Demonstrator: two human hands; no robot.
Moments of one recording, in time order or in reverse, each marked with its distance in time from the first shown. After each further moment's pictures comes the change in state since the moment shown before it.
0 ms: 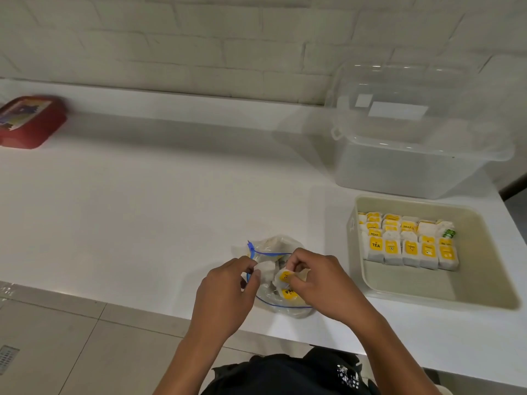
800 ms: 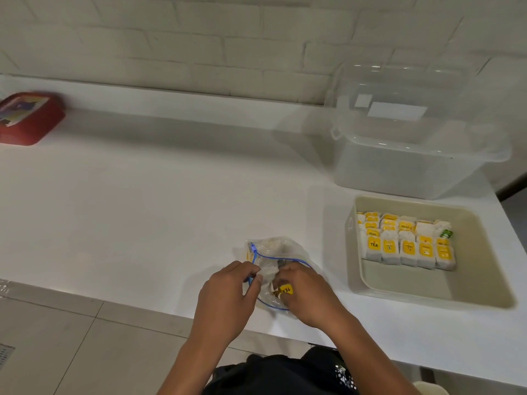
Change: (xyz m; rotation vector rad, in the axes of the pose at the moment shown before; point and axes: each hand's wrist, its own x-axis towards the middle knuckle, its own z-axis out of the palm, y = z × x) left_hand -0.006 -0.010 0.016 -0.022 0.015 0.044; right_hand 0.011 0.018 0.041 -0.327 -0.142 -0.001
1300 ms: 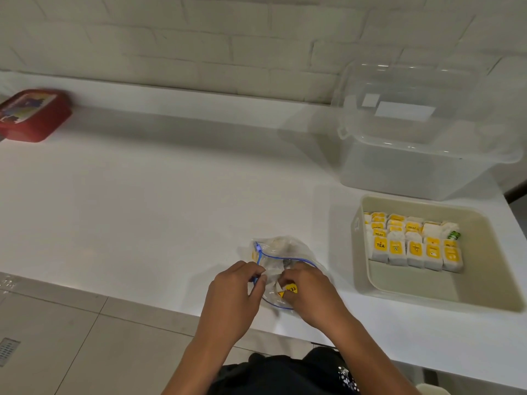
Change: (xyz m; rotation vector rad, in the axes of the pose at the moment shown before) left_hand -0.002 -0.004 0.001 -0.067 0.006 0.022; right_hand -0.001 -0.007 0.004 0.023 0.066 0.041
